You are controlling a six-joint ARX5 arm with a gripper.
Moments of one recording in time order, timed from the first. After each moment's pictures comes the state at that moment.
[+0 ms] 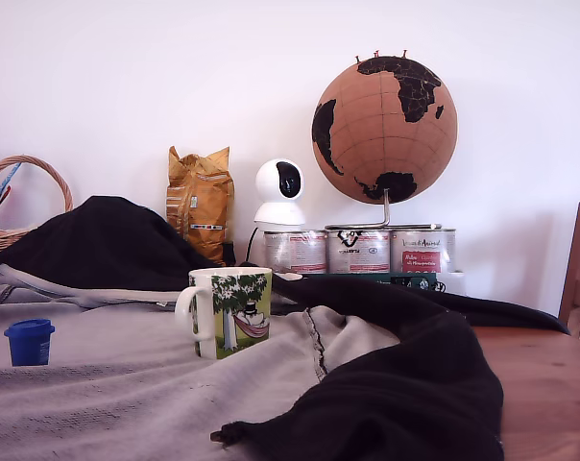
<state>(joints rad) 0.00 0.00 0.01 -0.01 0.00 0.00</state>
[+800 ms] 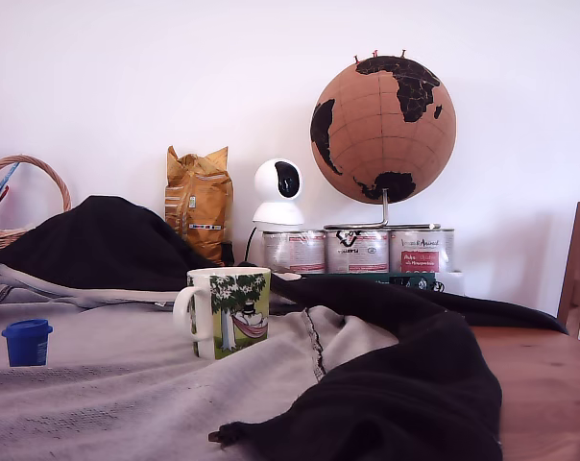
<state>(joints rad) -0.04 0.29 0.09 0.11 0.31 -0.20</state>
